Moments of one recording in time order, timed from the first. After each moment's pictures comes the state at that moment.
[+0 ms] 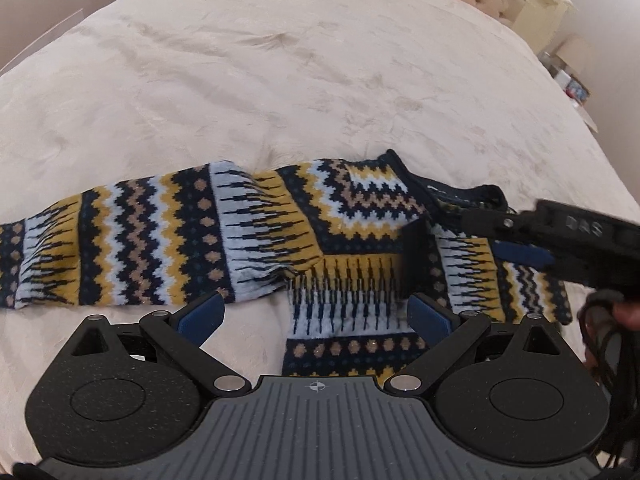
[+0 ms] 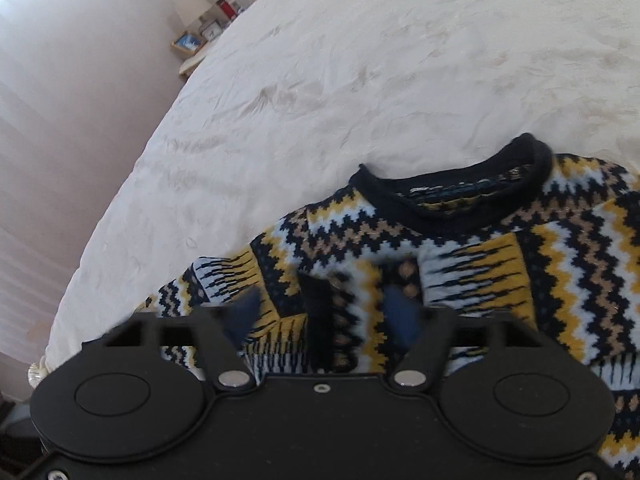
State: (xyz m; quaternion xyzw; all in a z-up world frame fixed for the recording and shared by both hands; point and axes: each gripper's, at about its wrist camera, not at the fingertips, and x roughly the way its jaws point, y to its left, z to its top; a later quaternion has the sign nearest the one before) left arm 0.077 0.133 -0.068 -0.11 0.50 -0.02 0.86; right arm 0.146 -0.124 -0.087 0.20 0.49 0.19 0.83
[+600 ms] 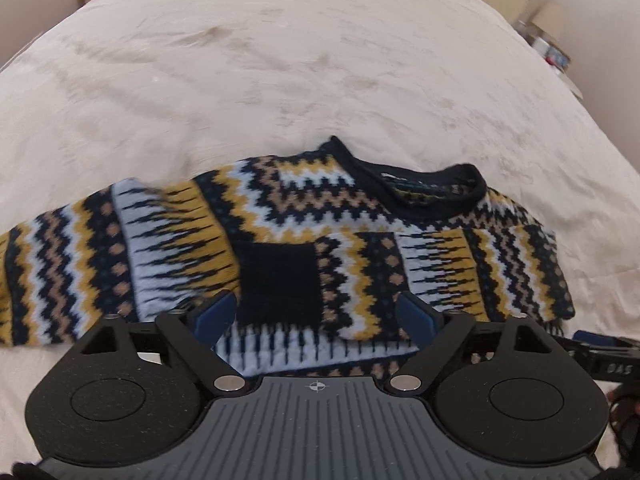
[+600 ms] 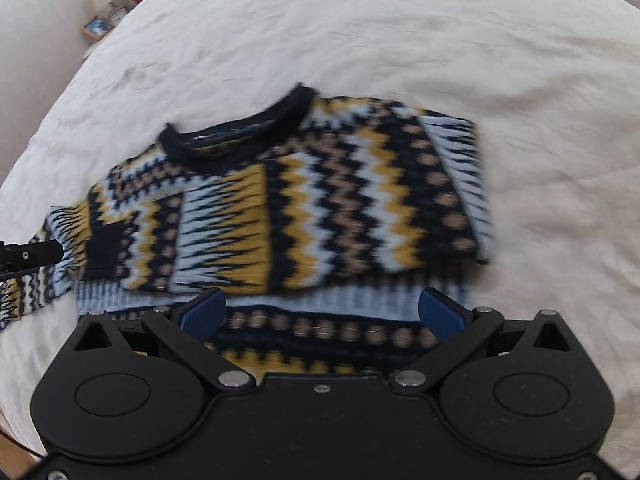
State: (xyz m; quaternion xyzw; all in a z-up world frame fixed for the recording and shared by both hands) left arm 0.116 0.064 -0.098 -0.07 0.51 -0.05 0.86; right arm 0.094 -0.252 -0.118 0.12 0.53 0.06 0.84
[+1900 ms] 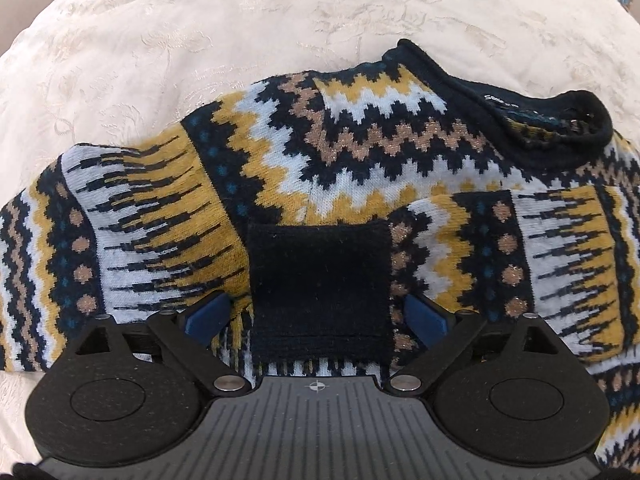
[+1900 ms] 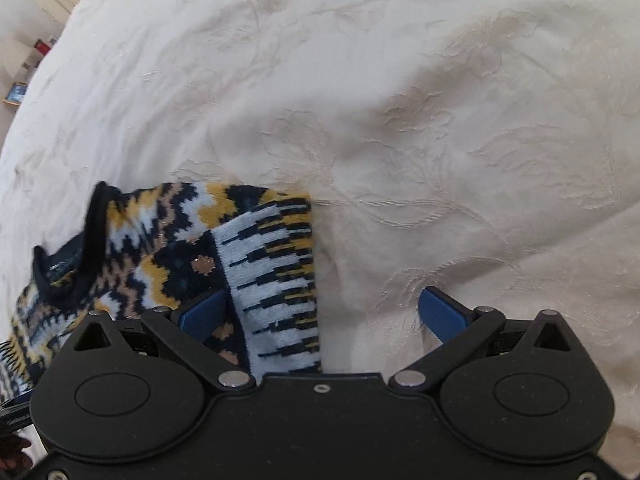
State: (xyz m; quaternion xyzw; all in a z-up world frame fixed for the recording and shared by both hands) left arm 0.177 0.056 -0.192 0.00 0.59 0.03 0.81; right arm 0.208 -0.368 -0.196 0.22 0.58 -0.02 0.79
